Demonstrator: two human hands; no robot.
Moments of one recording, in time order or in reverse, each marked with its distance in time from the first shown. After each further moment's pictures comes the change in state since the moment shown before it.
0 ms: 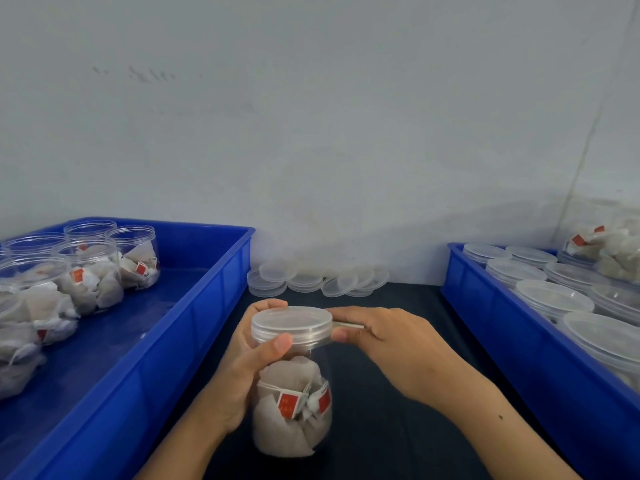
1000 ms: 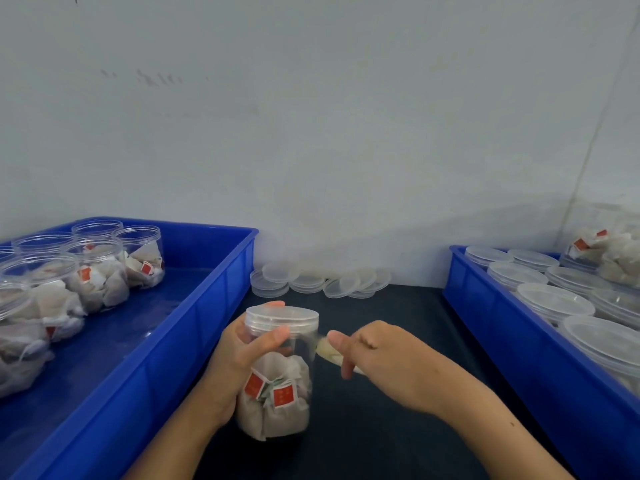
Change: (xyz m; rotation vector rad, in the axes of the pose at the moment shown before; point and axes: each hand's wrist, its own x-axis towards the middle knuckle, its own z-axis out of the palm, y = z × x) left_hand 0.000 0.005 -0.006 0.155 0.066 0.033; right_hand -0.009 -0.018 -0.001 0.175 -0.157 0.272
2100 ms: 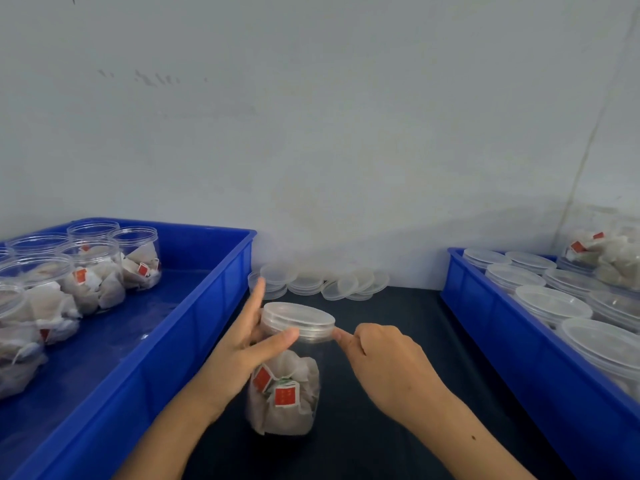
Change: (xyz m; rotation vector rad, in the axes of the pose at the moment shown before) left_hand -0.001 0.017 0.001 0.143 -0.081 -0.017; right_hand 0.016 0.009 0.022 -0.198 0.248 0.038
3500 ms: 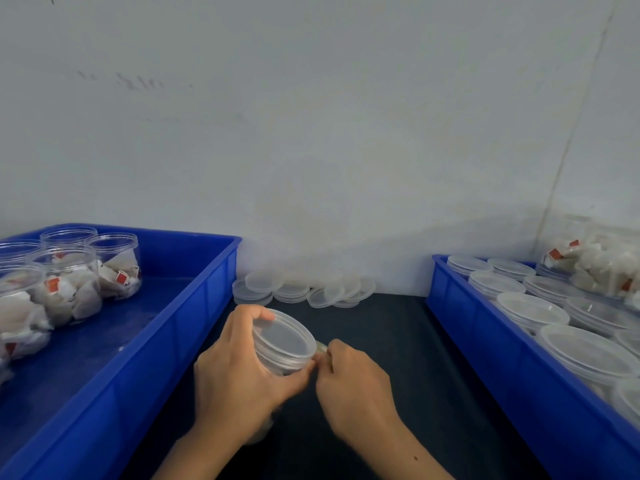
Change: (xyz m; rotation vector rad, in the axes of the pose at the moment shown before) left_hand -0.005 -0.002 0.034 0.794 0.482 0.331; right_hand 0.008 -0.007 0.035 0.098 0.048 0.129
